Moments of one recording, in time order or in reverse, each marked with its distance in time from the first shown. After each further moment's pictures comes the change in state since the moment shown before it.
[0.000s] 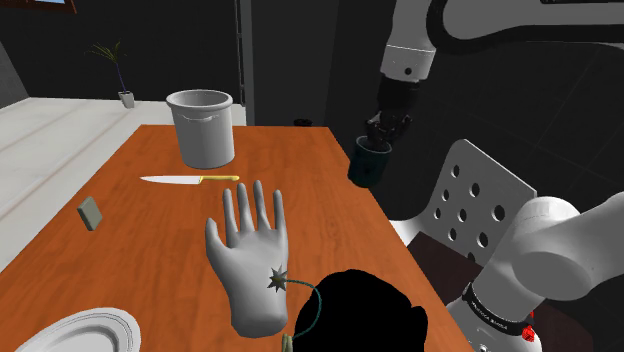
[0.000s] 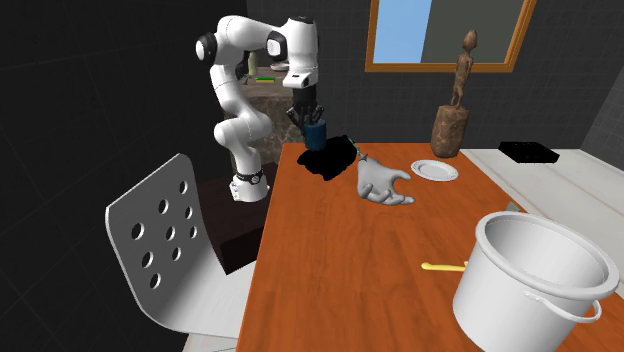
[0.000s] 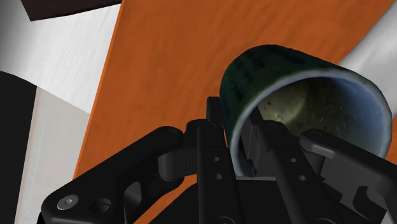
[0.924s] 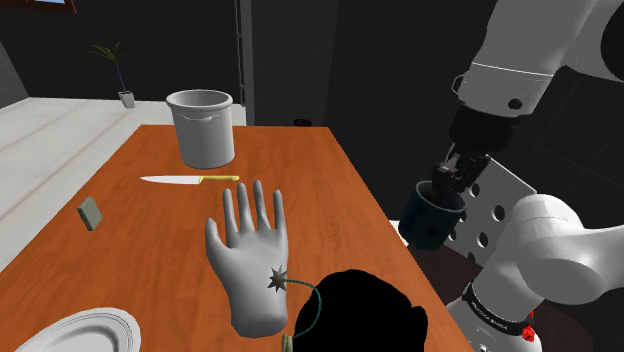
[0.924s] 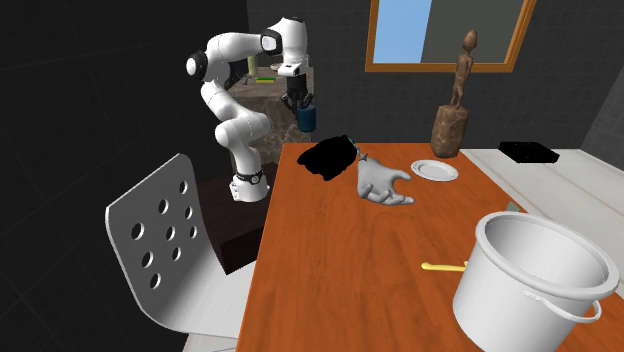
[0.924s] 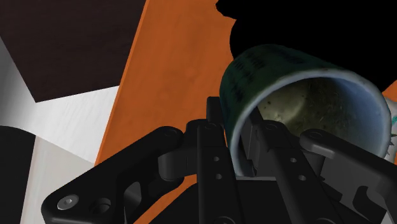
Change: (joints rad) arm 0.145 -0.443 0.155 -0.193 0.178 -0.225 0.222
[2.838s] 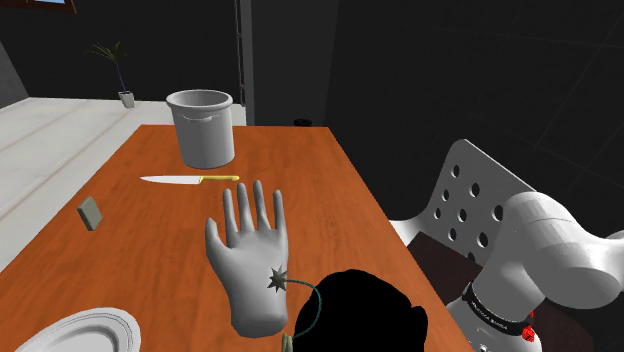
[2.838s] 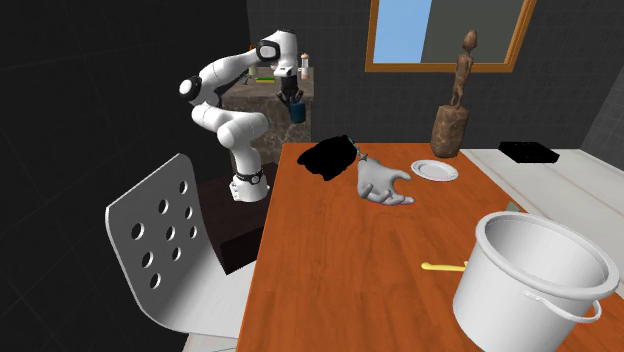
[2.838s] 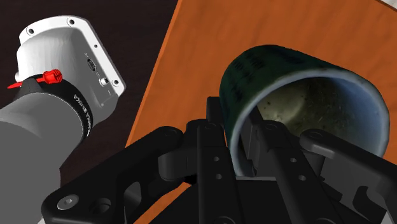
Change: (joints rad) arm 0.213 -0.398 0.387 -0.002 0.485 -0.261 0.459
